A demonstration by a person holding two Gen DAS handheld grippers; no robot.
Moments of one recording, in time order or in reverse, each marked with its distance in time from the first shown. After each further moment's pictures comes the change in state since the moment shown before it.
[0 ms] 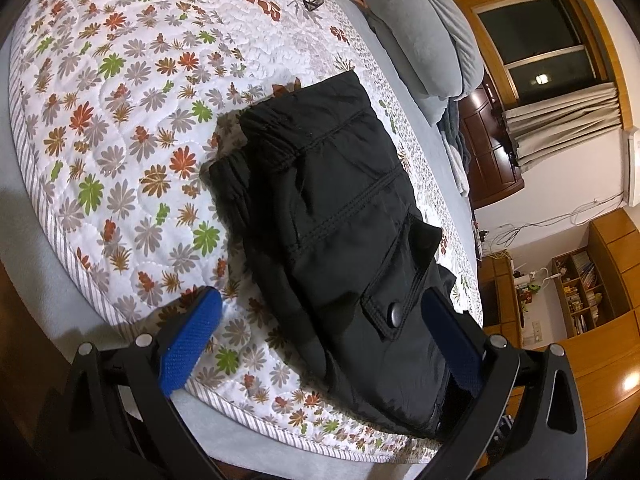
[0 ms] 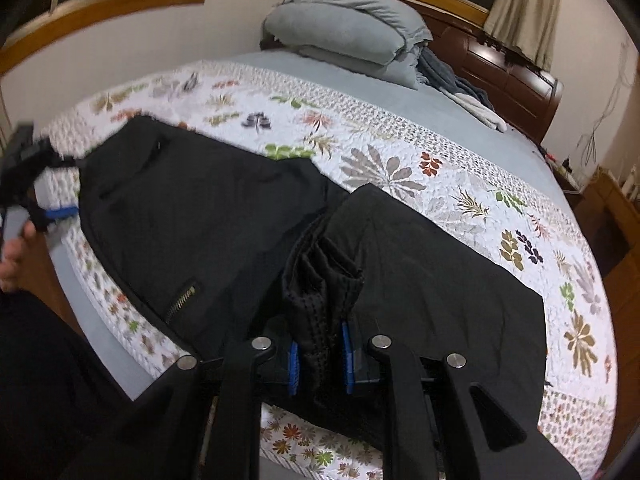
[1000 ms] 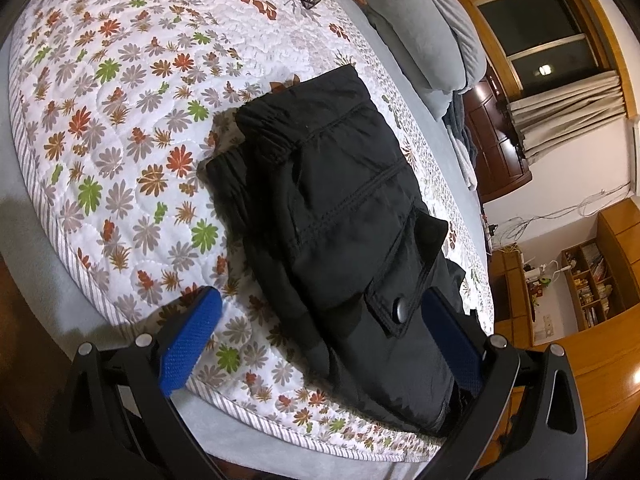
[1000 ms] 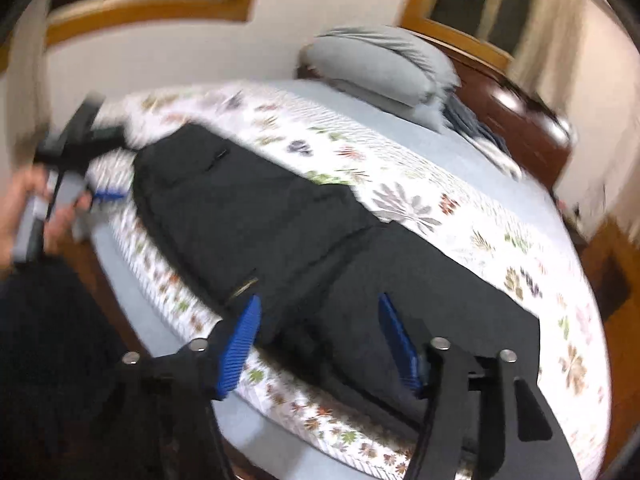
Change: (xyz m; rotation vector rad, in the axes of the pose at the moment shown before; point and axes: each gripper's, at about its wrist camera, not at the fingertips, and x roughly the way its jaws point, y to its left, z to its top) left arm 0.014 -0.014 -0.002 0.032 0.004 0.038; right arm -0.047 -0.010 -0.016 0.019 -0.135 0.038
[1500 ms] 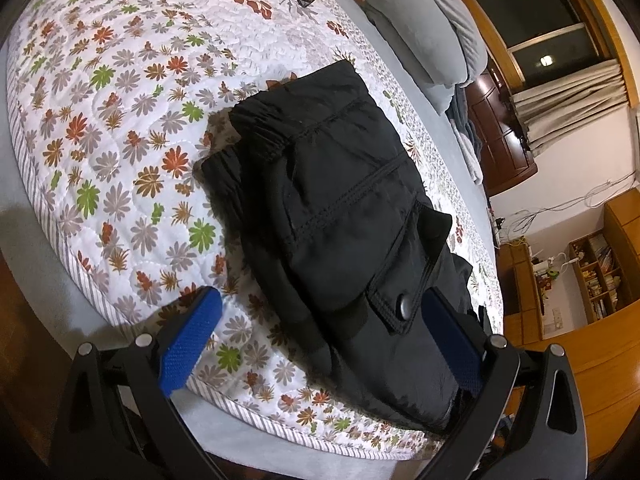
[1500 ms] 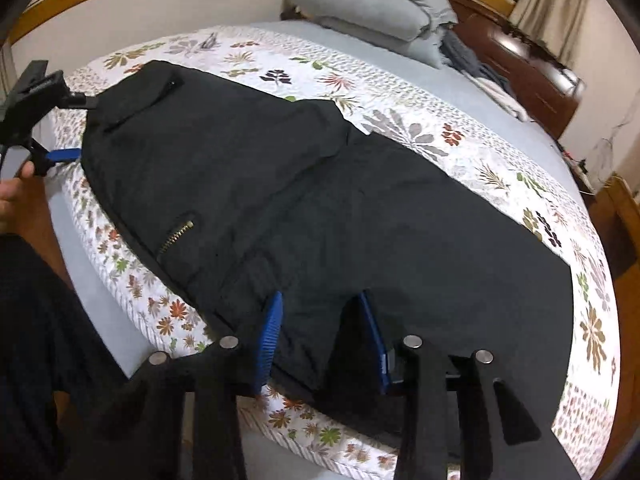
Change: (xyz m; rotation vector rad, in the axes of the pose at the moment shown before) left arm 0.006 -0.009 -0.003 0.024 0.004 0.036; right arm 0.057 0.001 -0.016 -0.057 0.221 0.057
